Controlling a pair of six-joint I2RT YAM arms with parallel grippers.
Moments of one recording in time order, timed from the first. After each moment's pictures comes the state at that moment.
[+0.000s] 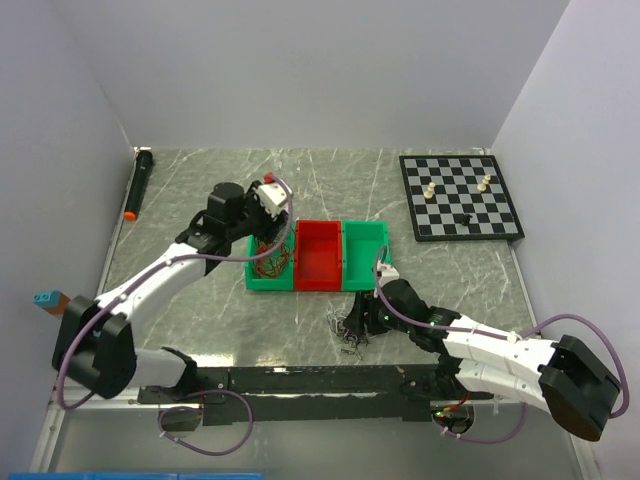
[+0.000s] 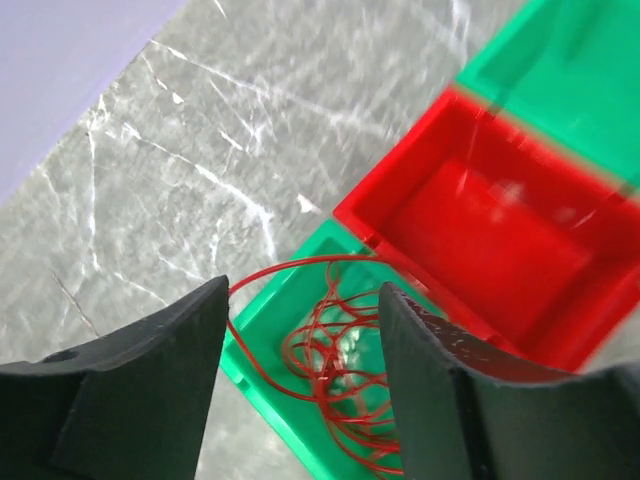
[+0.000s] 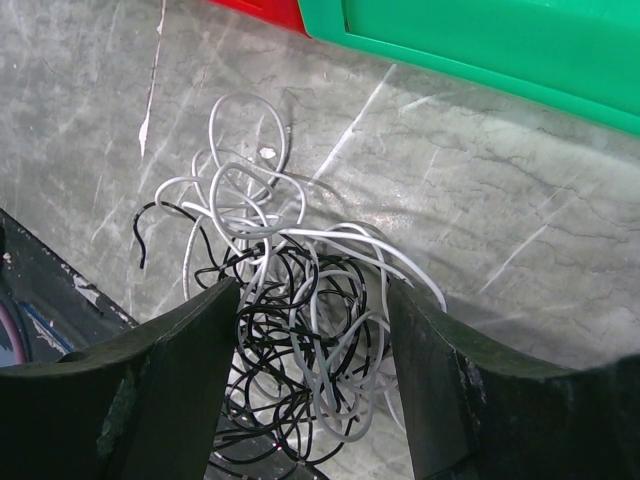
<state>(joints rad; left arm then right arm) -0.47 1.30 0.93 -0.02 0.22 0.32 0.83 0.94 0.26 -0.02 -0.04 0.71</state>
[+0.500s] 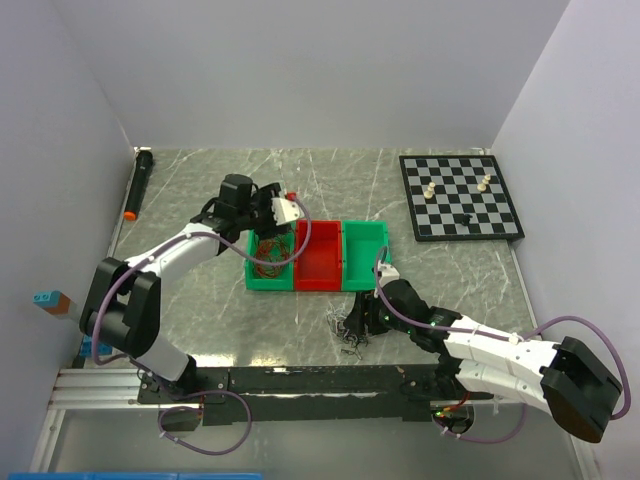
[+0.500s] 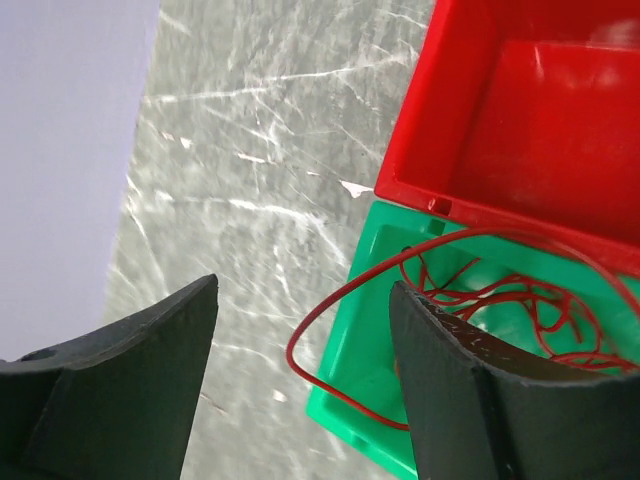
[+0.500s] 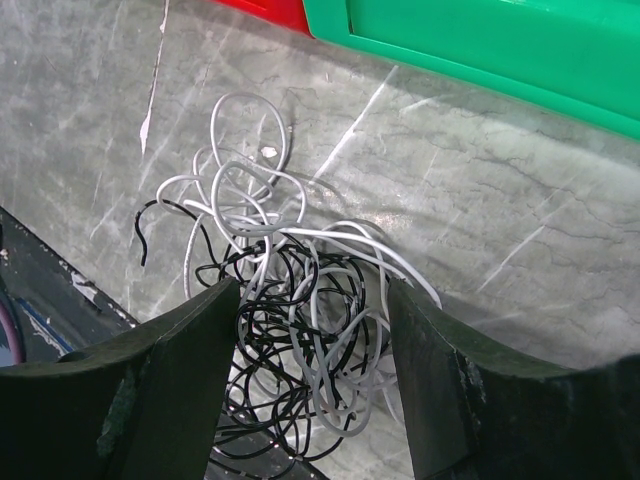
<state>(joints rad) -0.41 1.55 1.02 -0.03 0.36 0.90 0.83 0.93 0.26 -0.02 -0.04 0.69</state>
